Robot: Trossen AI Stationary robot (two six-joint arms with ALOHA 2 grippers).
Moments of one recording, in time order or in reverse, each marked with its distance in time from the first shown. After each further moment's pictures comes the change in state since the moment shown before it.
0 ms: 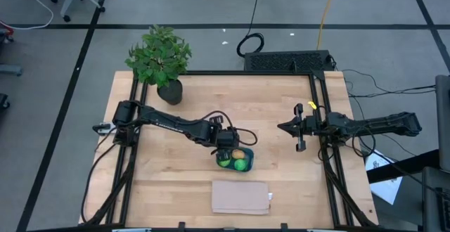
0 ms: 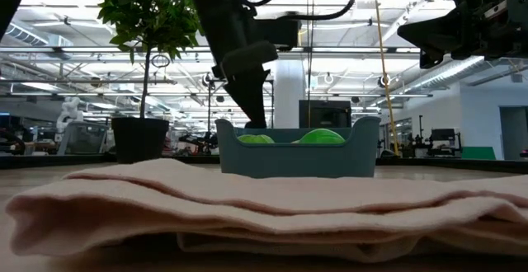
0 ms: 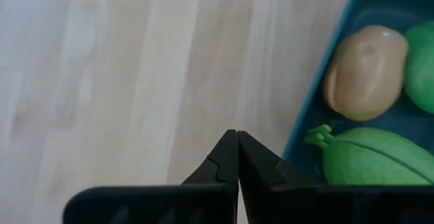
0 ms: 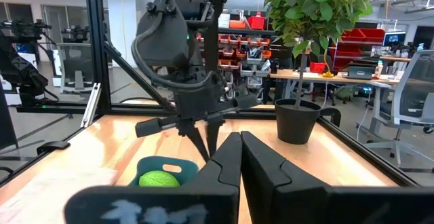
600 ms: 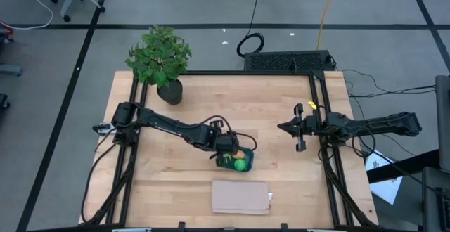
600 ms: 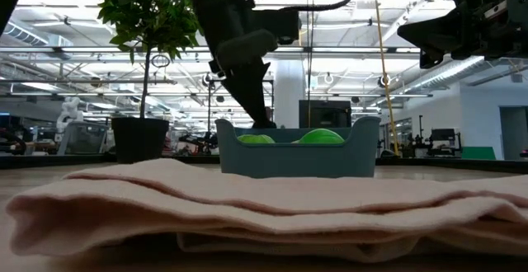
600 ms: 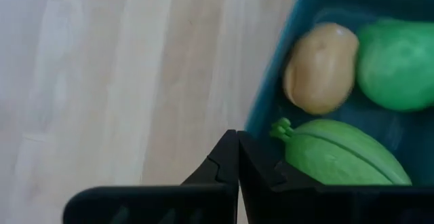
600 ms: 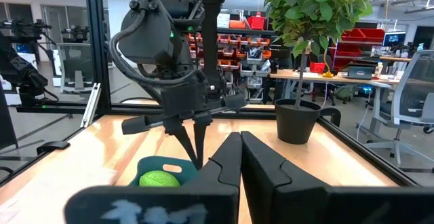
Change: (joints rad) left arm -0.038 0.000 -0.002 0.008 0.021 -0.026; right arm 0.000 0.000 0.000 0.000 0.000 0.000
